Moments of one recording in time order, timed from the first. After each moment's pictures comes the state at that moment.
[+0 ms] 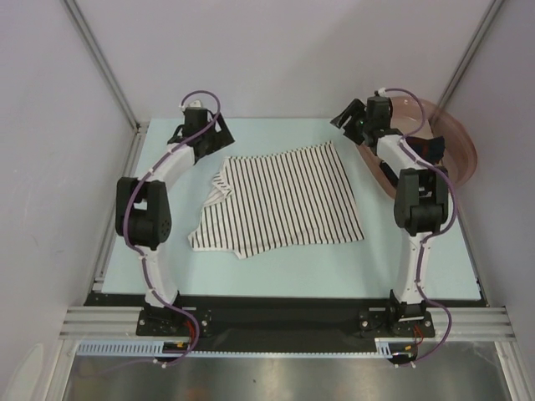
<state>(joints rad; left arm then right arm) -0.17 2.02 1.60 -0.22 -0.03 -0.54 0.10 2.20 1.82 -0.09 -0.19 0.74</state>
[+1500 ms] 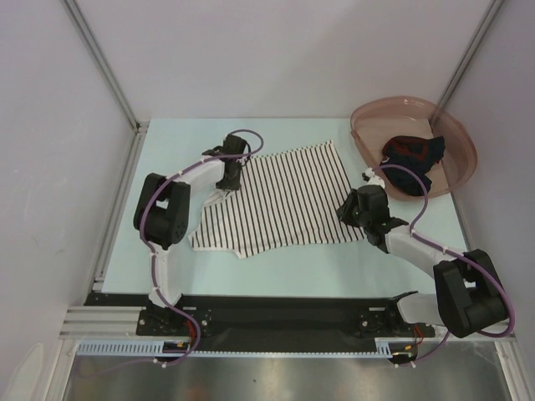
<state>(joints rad) -0.37 2.04 1.48 -0.54 -0.28 -0.24 0.35 1.30 0.57 0.10 0.07 0.59</state>
